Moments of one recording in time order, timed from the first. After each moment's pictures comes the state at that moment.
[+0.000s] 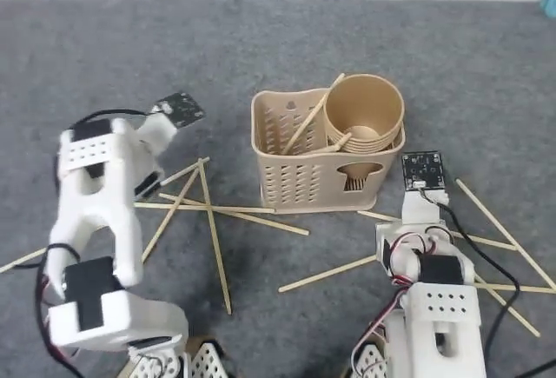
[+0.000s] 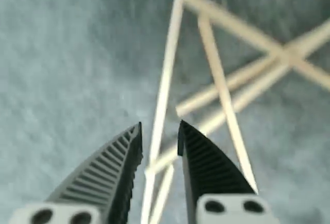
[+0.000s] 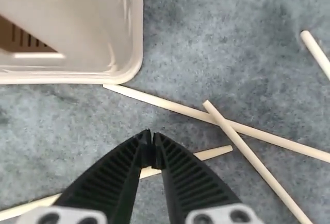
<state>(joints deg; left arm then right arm) -19.0 0.0 28.4 65.5 -57.6 -1.3 -64.6 80.7 52.7 4.4</state>
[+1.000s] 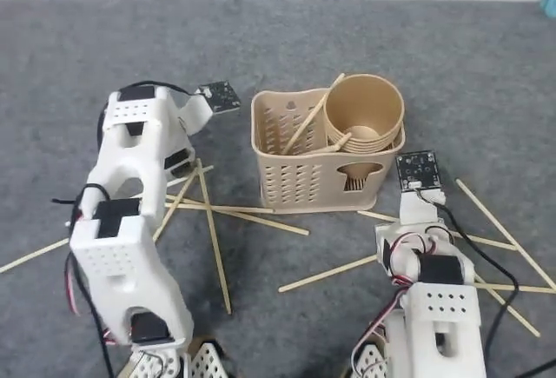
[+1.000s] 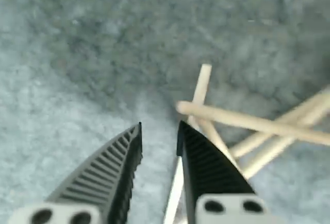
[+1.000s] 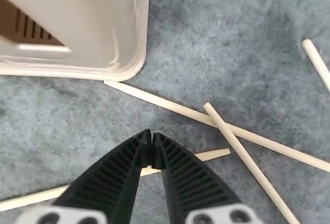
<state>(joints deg) -12.3 25.8 1.7 76.4 -59.7 -1.3 -64.6 80.7 52.7 7.8</state>
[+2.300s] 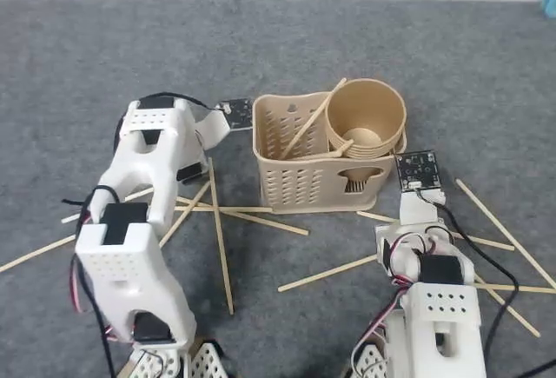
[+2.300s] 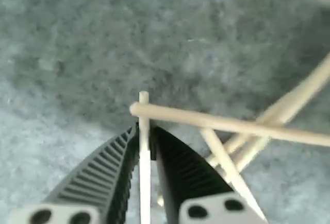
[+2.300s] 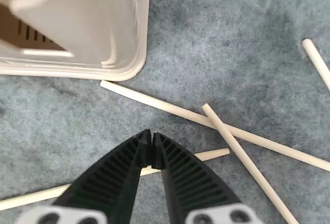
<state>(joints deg) -8.4 23.8 8.7 73.9 -61.8 -1.3 -64.6 80.7 52.7 7.8</state>
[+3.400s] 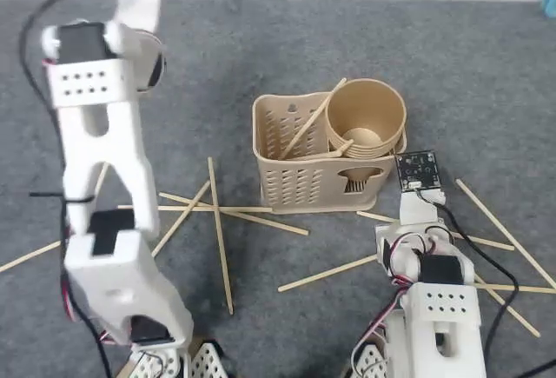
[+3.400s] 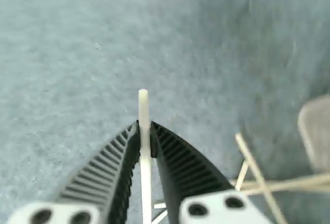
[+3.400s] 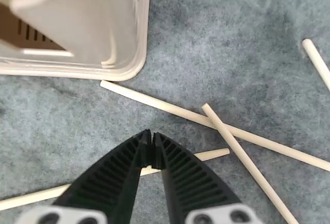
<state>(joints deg) -12.5 17.7 -43.3 98.7 -17.7 -1.3 -64.6 80.7 52.7 7.8</state>
